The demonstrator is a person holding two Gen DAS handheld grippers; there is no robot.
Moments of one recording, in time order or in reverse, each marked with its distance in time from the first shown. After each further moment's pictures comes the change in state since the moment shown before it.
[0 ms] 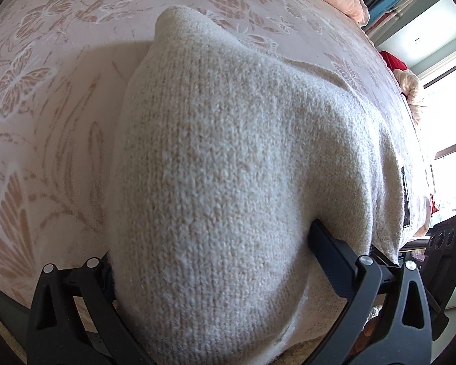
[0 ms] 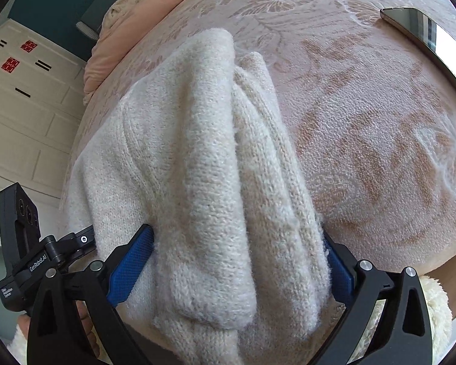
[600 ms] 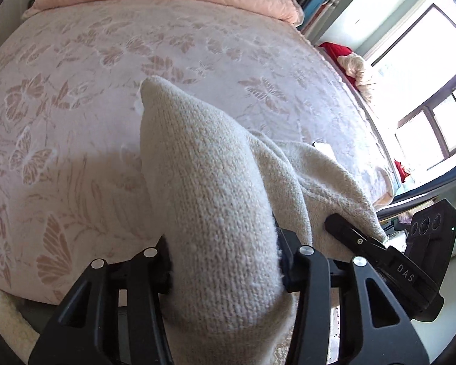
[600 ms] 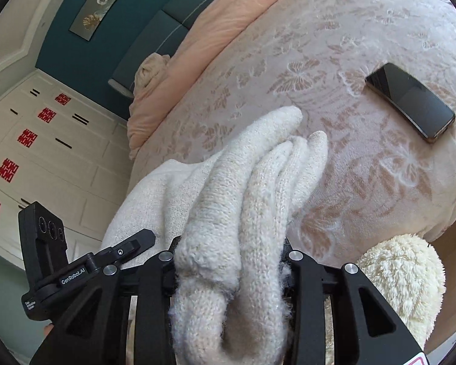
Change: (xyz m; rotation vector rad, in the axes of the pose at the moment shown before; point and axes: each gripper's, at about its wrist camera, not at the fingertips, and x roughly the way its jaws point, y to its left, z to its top) left arm -0.137 -0.064 -0.007 0.246 -0.102 -0.133; right arm -0.160 0.050 -0.012 0.067 -0.300 0.194
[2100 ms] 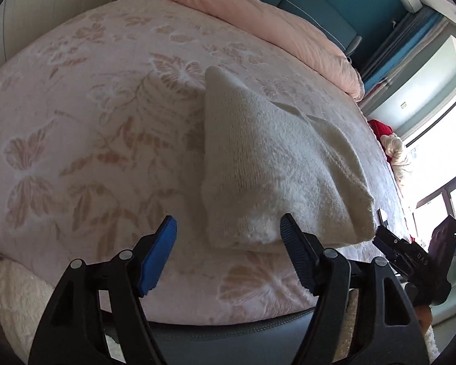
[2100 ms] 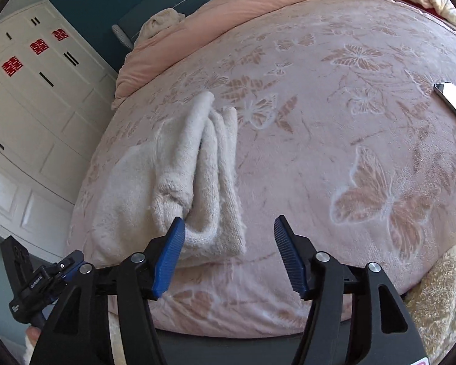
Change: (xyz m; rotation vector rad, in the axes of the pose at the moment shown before) left arm -0.069 0.267 -0.070 -0.336 -0.216 0.073; right arm 0.148 0.070 -0.076 -0.196 0.150 -0.170
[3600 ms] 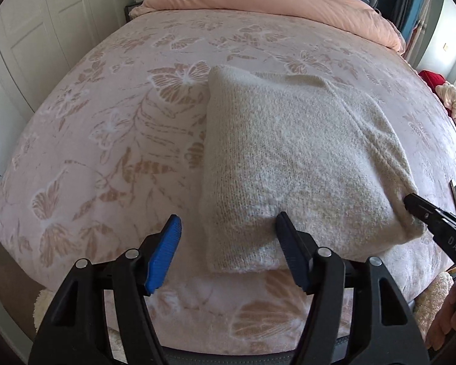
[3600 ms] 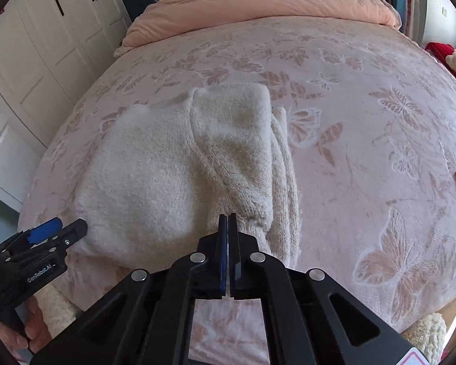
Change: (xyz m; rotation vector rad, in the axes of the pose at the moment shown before) left arm 0.054 -0.065 0.014 0.240 0.030 0.404; right arm 0.025 0.086 0.015 -0.304 0.058 -0.179
